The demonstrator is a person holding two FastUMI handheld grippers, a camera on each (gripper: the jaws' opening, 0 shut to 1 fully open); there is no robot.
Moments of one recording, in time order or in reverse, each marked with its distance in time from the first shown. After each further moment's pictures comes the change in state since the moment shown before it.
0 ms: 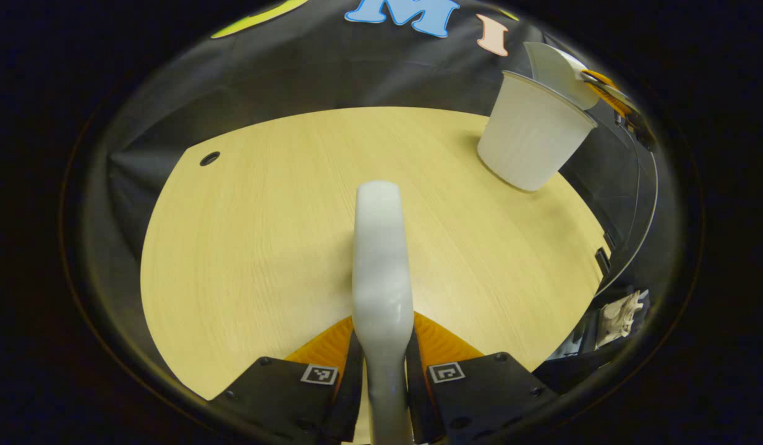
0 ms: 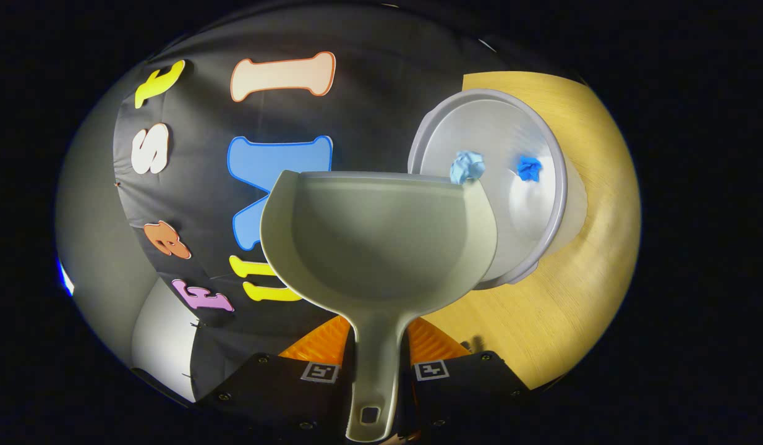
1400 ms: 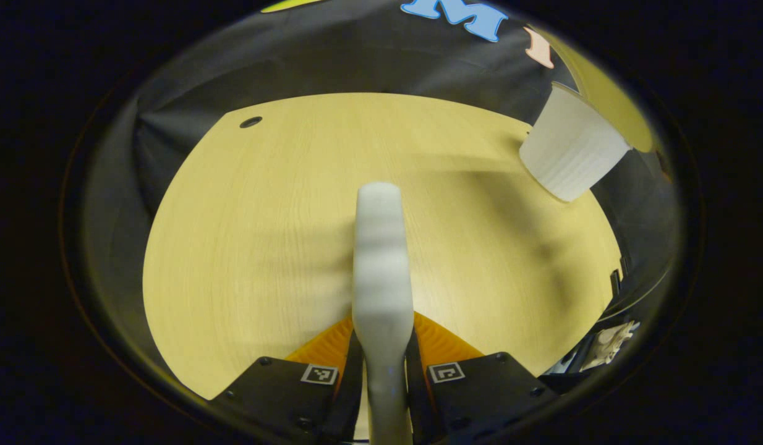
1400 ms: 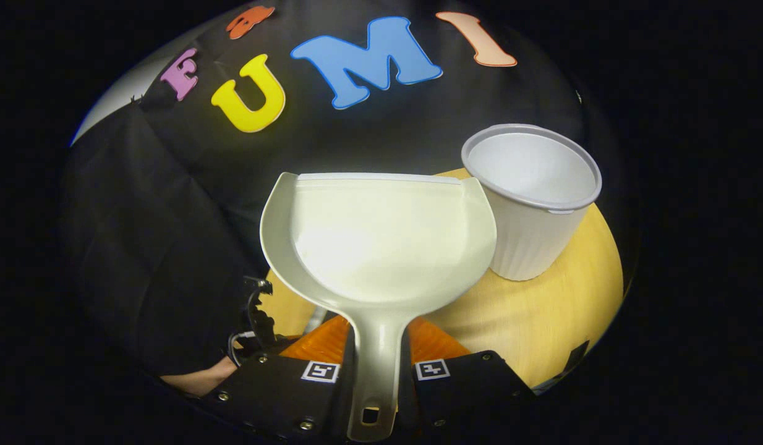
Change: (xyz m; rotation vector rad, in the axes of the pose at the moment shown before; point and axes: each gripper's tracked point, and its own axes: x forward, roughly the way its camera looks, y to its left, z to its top) left arm 0.004 0.044 -0.030 -0.169 0.041 0.102; right arm 0.043 -0.128 -0.112 -0.977 0.217 -0.478
